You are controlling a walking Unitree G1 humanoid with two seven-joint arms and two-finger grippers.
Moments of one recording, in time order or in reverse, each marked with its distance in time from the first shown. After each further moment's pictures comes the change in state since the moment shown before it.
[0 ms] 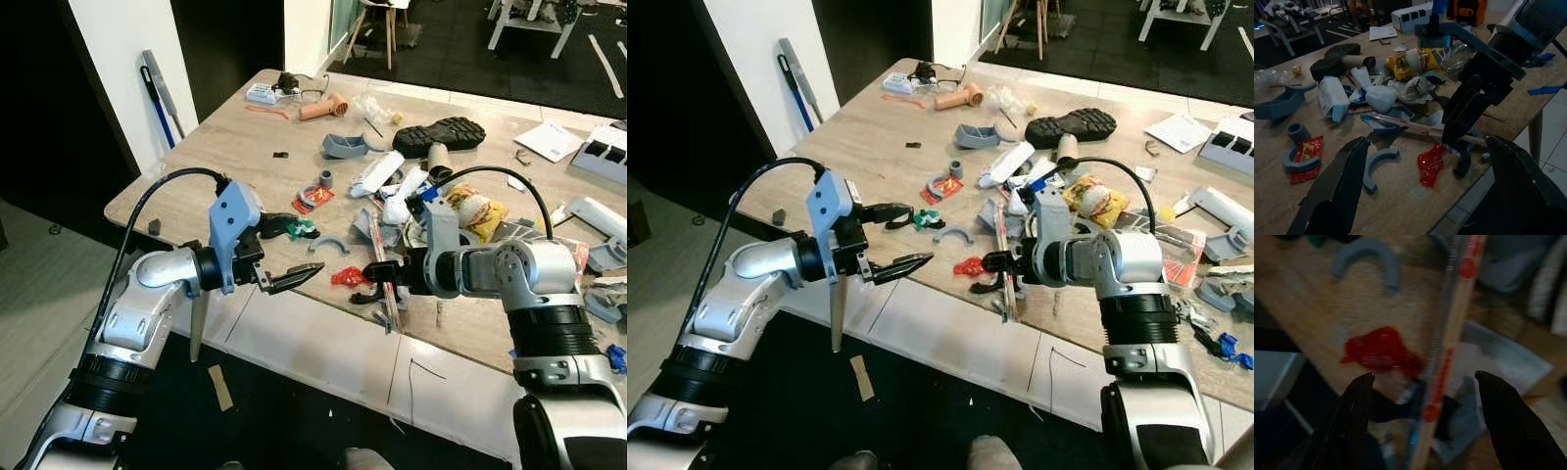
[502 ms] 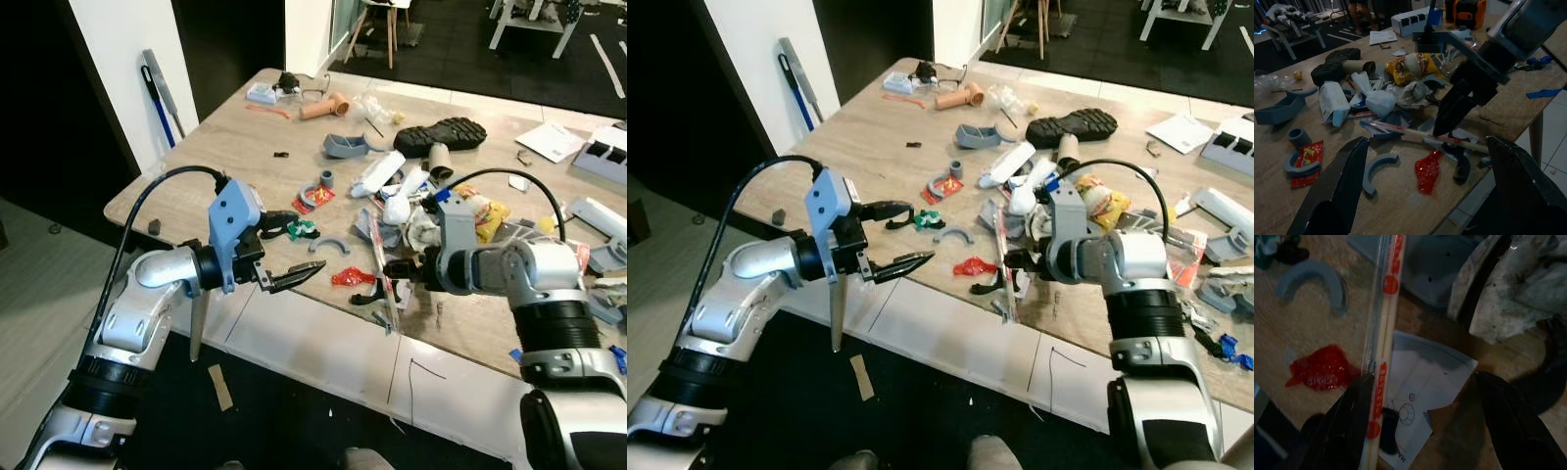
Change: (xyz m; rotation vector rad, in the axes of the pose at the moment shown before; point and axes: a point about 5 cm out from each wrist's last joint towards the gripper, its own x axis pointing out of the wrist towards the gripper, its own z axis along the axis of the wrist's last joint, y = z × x) left arm 0.000 -0.002 0.002 0.003 -0.005 0.005; right arm 0.011 -0.019 0.001 0.016 -0.059 -0.091
